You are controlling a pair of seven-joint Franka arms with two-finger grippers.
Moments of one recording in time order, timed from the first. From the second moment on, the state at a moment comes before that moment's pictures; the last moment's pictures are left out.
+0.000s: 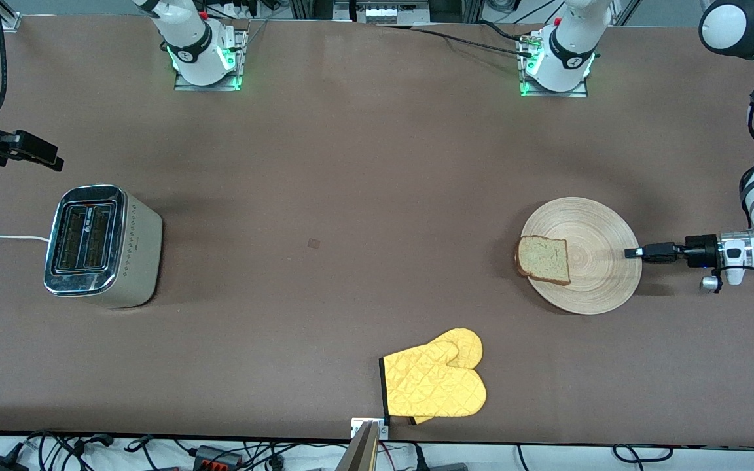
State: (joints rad) left arm 0.56 0.89 -0.07 -1.49 -0.72 1.67 0.81; right arm -0.15 0.06 0.11 -1.57 -0.02 1.53 0.03
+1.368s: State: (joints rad) left arm 0.50 0.88 -0.37 -1.47 -0.73 1.58 0.76; right arm -0.15 0.06 0.11 -1.57 -0.02 1.53 0.03
